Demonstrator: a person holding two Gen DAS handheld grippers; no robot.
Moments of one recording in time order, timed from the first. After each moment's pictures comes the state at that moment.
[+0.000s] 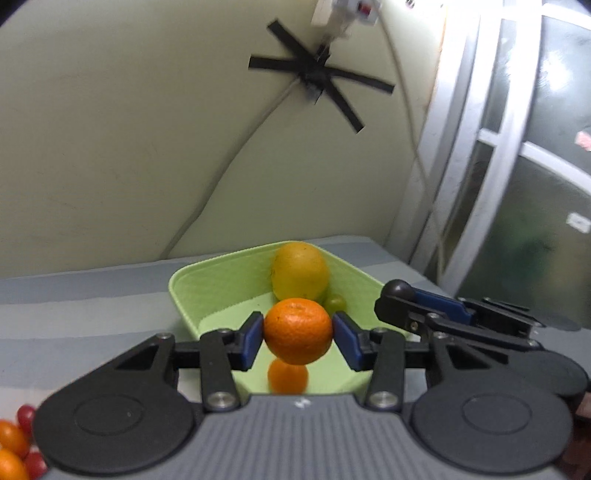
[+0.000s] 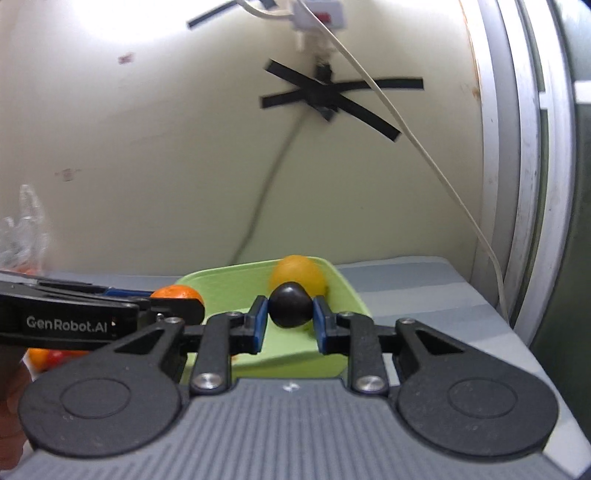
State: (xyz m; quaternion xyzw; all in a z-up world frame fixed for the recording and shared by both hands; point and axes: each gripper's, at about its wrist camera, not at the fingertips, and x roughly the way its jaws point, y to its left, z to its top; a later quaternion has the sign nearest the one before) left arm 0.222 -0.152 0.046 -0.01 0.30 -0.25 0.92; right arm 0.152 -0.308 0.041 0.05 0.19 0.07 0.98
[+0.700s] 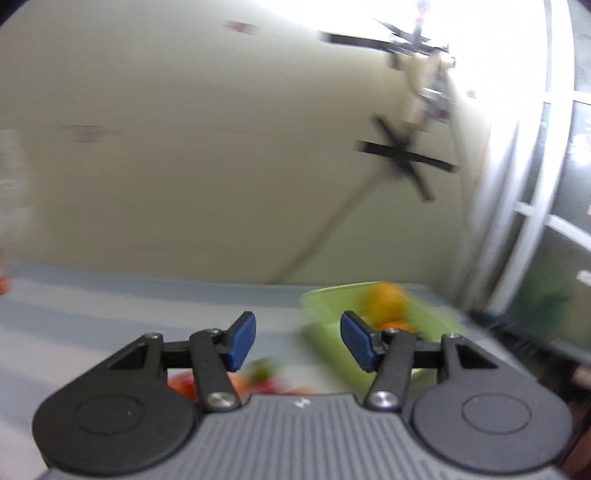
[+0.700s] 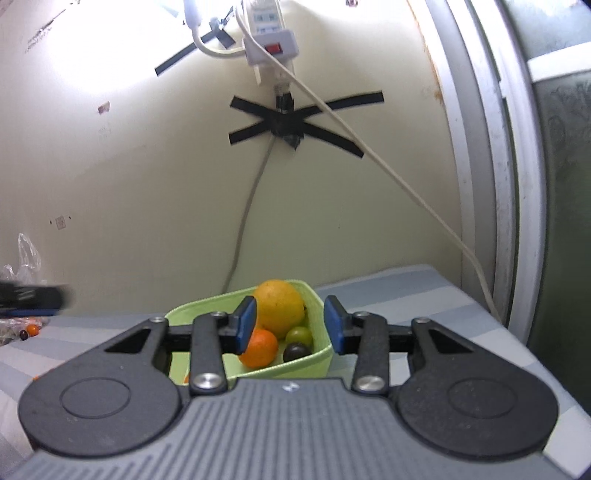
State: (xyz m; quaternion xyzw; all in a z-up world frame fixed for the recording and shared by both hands) left arm 0.137 -0.012 0.083 -0.06 0.24 -0.13 0.96; right arm 0.117 -0.328 0.041 0.10 0.12 0.05 0.99
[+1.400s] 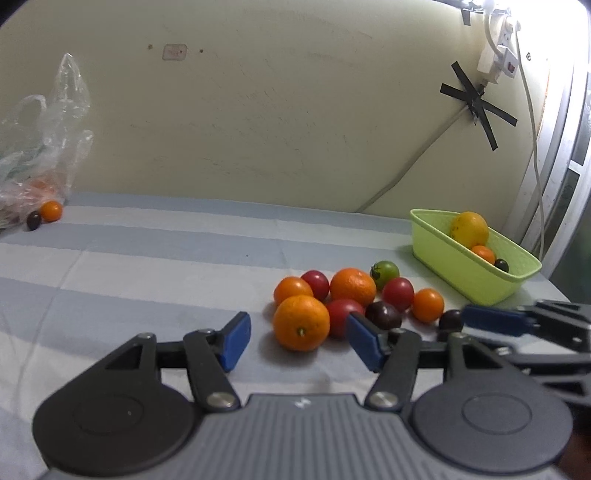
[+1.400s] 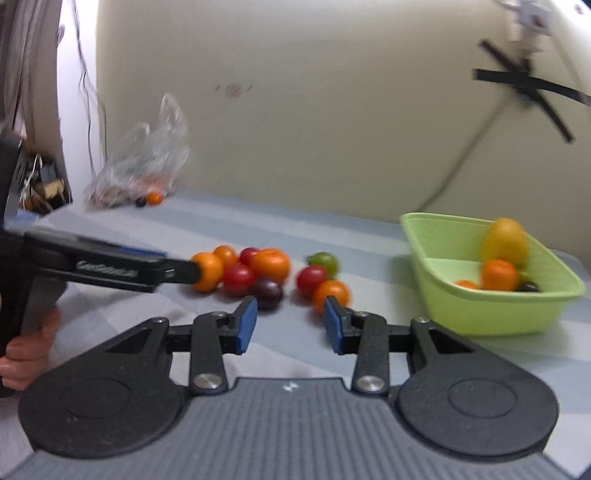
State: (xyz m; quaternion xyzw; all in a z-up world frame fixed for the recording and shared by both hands) left arm 0.139 0.053 0.009 -0.06 0.30 -0.11 0.94; right arm 0.094 -0.136 0.025 -0.05 0.23 0.23 0.94
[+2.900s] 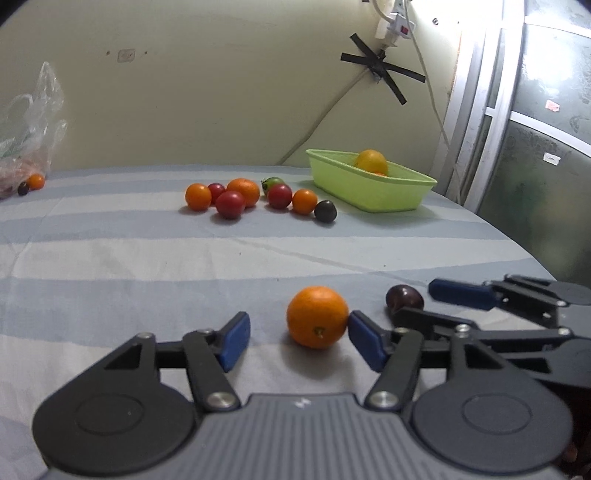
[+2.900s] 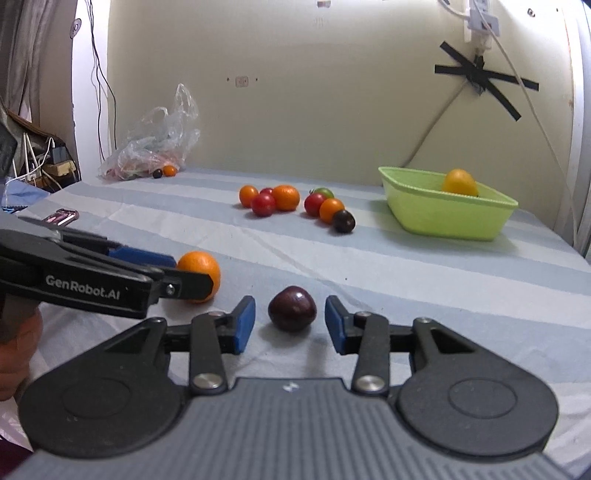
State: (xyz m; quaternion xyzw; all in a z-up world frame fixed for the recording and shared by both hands) left arm -0.002 0.006 -0.003 -0.03 0.31 -0.17 0.93; right arm -0.028 -0.185 0.004 -0.05 0.21 0.21 0.95
